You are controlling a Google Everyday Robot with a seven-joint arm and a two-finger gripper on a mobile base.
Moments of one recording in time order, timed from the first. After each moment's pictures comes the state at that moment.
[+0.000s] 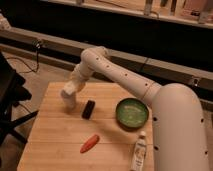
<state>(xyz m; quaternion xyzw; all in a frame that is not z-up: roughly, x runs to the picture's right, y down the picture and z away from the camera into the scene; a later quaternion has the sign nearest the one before) -0.160 -0.034 0.825 -0.18 -0.31 -0.13 0.92</state>
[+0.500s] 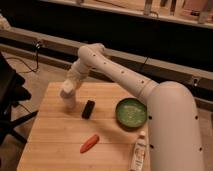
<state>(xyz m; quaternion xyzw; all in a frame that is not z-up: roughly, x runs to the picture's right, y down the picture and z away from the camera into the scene) -0.201 -0.049 0.817 -0.18 -0.33 -0.18 0.91</state>
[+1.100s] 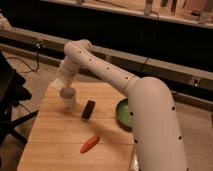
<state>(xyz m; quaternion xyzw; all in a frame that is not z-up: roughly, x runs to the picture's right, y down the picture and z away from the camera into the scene) -0.209 -0.053 0.821 -0.18 -0.31 -0.20 0.91</state>
